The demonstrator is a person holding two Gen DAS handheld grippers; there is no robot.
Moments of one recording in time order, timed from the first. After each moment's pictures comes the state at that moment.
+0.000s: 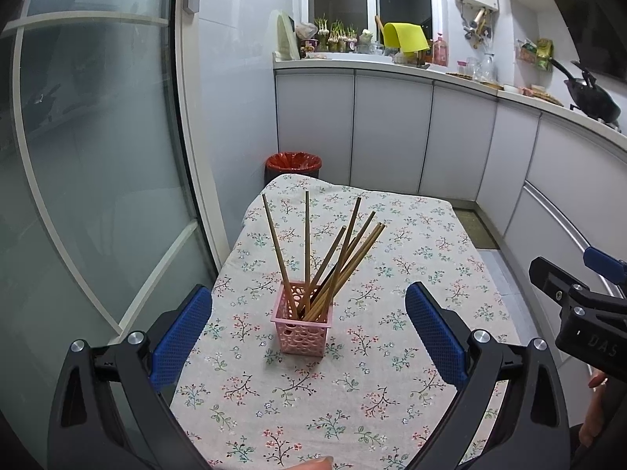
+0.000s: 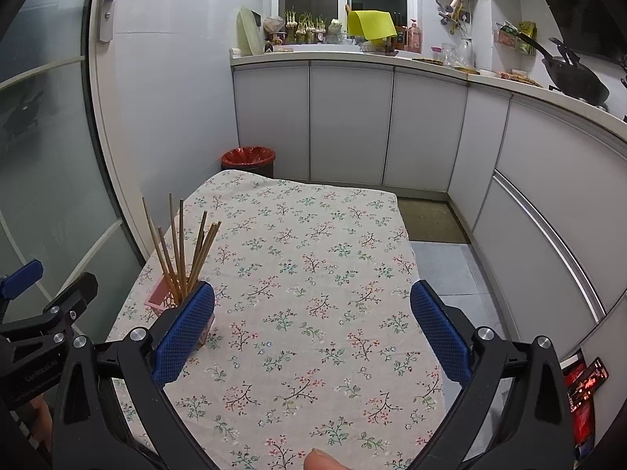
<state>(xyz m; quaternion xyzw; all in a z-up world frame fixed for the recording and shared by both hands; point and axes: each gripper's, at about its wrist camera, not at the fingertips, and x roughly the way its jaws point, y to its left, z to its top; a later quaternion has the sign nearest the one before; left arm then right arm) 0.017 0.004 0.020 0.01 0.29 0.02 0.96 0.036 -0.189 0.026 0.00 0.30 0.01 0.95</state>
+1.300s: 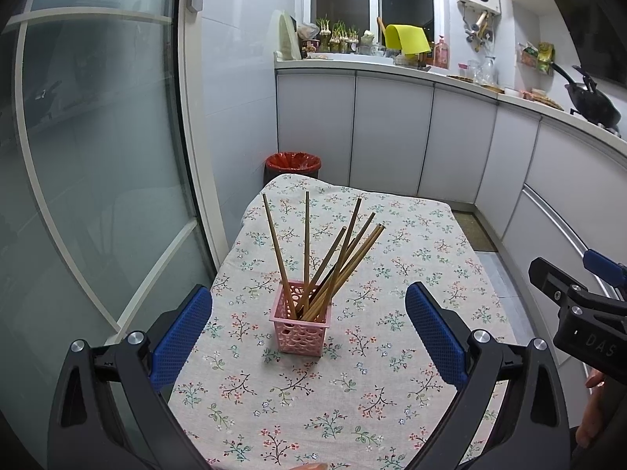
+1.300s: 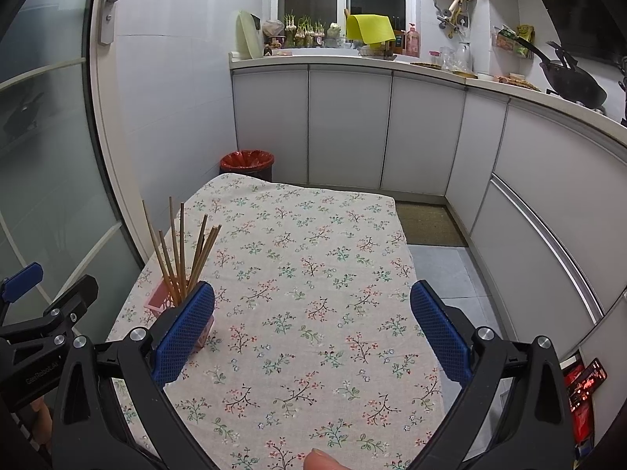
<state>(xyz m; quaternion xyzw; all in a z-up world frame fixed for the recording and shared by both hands) 0.016 0.005 0.023 0.00 0.29 0.02 0.96 0.033 -0.189 0.028 -0.01 0.29 0.00 0.96</state>
